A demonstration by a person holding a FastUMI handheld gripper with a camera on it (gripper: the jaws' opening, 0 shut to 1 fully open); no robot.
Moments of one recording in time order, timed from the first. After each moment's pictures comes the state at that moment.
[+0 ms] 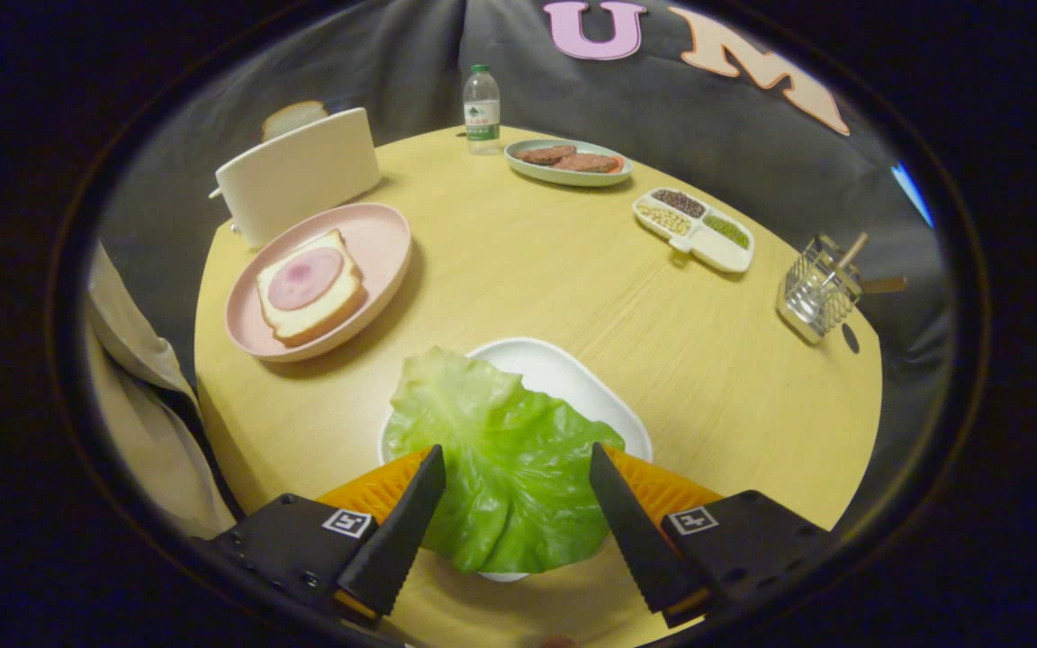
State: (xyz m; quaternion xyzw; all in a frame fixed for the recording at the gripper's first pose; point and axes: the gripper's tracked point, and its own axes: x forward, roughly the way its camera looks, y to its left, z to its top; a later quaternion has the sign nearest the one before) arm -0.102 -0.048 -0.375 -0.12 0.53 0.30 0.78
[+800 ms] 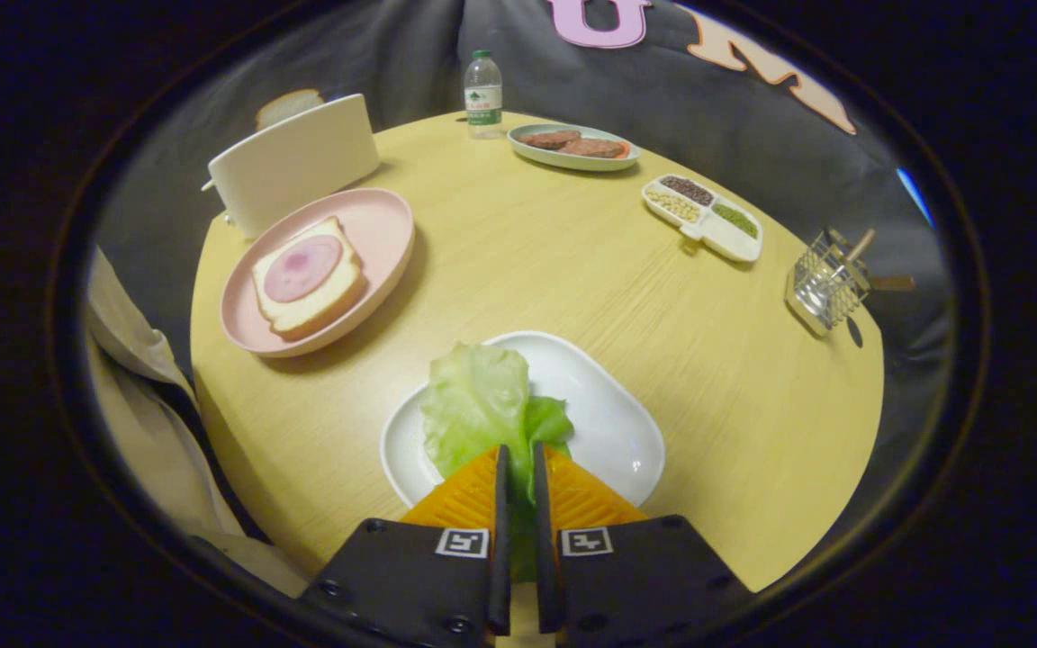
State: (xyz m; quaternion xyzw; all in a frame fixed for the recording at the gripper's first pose) arm -0.108 -0.044 -0.372 -0.14 0.55 0.30 0.77
